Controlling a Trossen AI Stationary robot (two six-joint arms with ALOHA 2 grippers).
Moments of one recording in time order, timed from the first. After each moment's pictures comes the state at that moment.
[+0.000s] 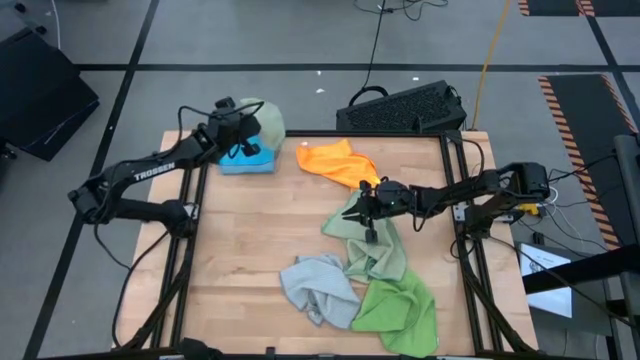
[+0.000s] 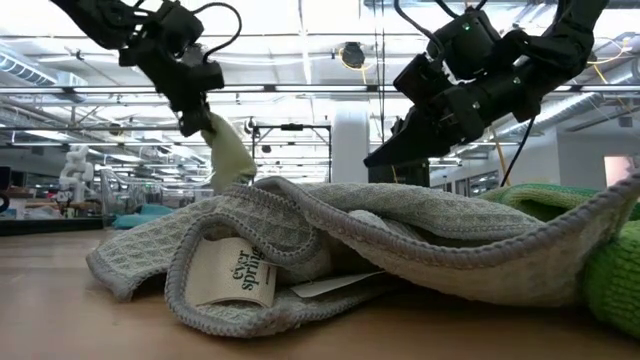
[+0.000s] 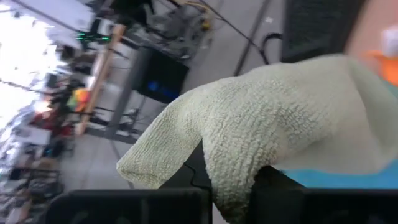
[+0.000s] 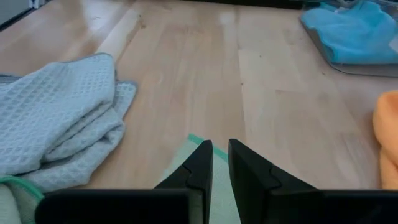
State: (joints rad) left arm 0.72 1.17 0.77 -0.07 -0.41 0.77; right arm -0.11 1.51 0.51 0.54 -0.16 -0.12
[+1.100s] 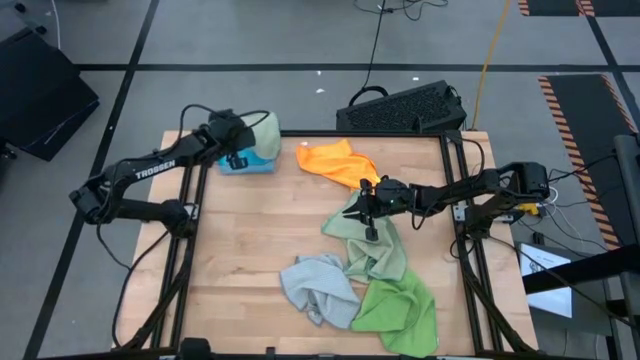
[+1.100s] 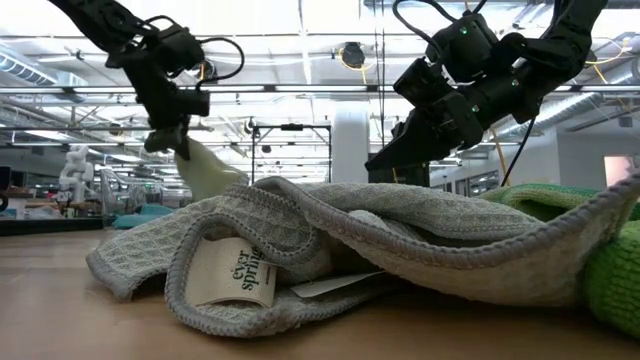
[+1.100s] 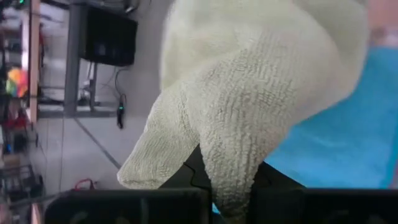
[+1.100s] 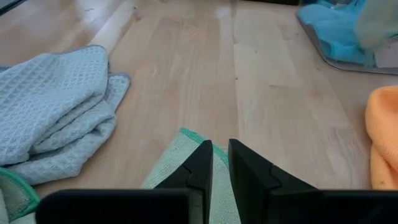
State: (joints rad) left arm 0.77 1.19 0.77 -0.37 -0.39 0.82; right arm -0.13 1.51 0.51 0.53 -0.16 -0.15
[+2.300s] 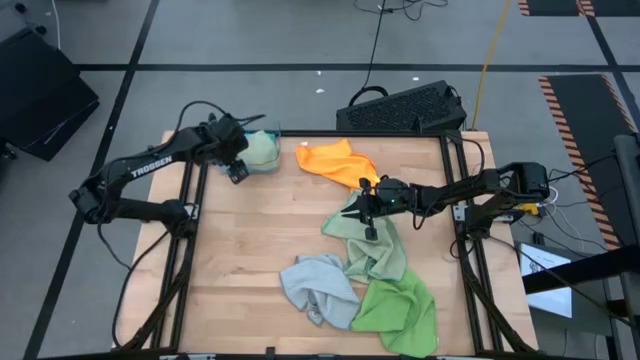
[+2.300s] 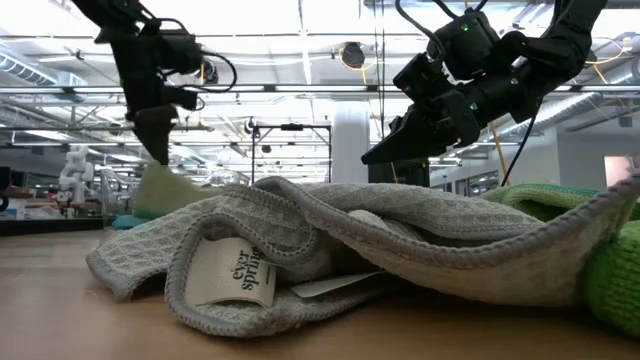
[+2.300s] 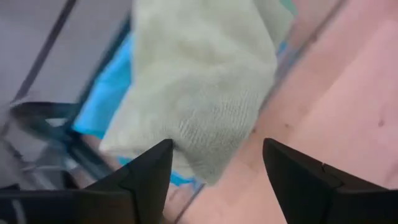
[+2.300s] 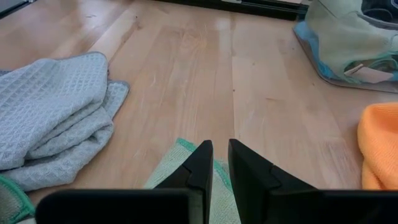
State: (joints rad) left arm 0.76 1.19 0.90 -0.86 -0.17 0.17; right arm -0.13 1.51 0.51 0.57 -0.16 -0.18
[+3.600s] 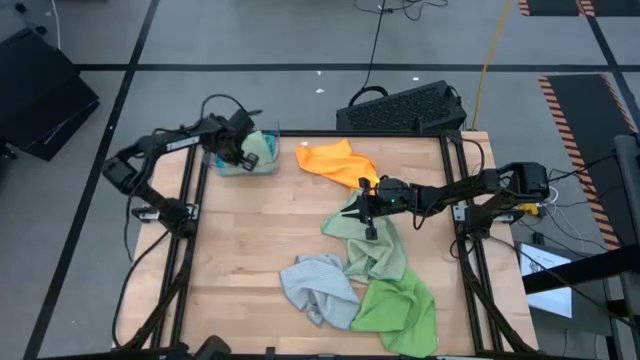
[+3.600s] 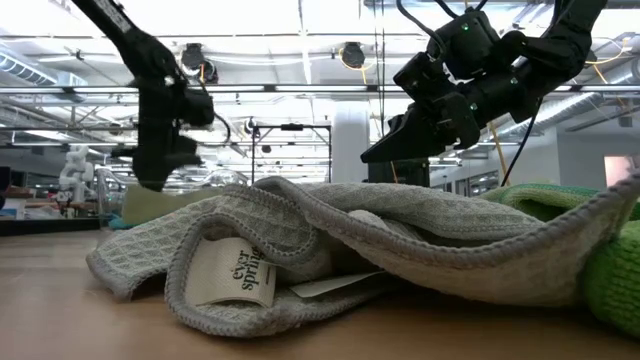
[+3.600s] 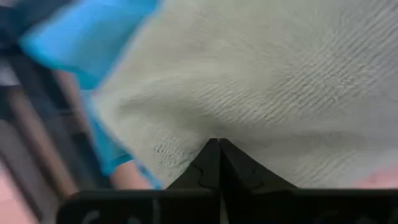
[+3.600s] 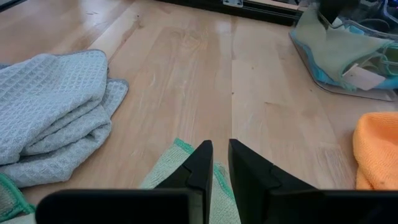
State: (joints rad) left arm 0.91 1.51 0.94 -0.83 -0.16 -0.22; right arm -0.13 1.51 0.51 0.57 -0.16 -0.22
